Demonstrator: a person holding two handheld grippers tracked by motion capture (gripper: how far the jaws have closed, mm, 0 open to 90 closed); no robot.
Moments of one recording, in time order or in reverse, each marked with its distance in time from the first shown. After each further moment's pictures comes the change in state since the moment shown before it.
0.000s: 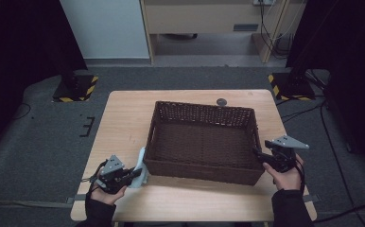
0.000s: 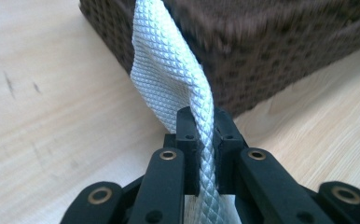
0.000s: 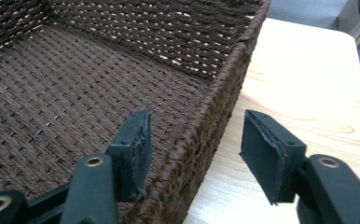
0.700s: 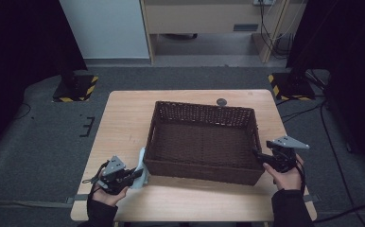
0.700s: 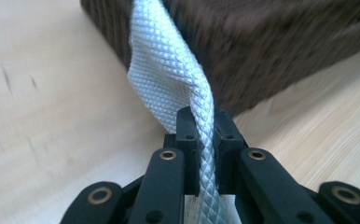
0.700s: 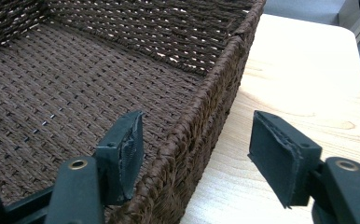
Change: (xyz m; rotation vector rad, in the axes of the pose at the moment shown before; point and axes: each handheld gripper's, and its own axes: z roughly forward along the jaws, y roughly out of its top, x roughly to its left) left arm -0.001 0.000 0.004 0.012 0.010 -0.026; right arm -0.003 -0.003 0.003 0.006 0.004 0.011
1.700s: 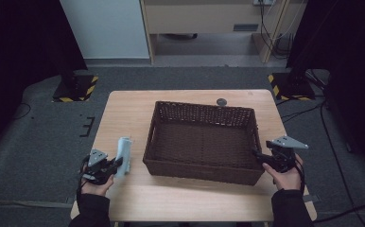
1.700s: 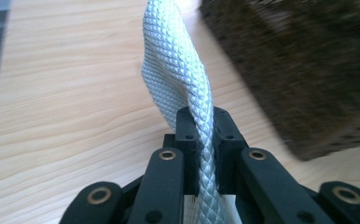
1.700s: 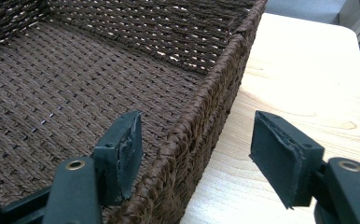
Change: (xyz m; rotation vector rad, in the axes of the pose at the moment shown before) left arm 0.054 -0.005 -0.017 -0.058 0.291 -0.134; right arm 0.000 0.000 0.002 0.002 -0.002 -0.006
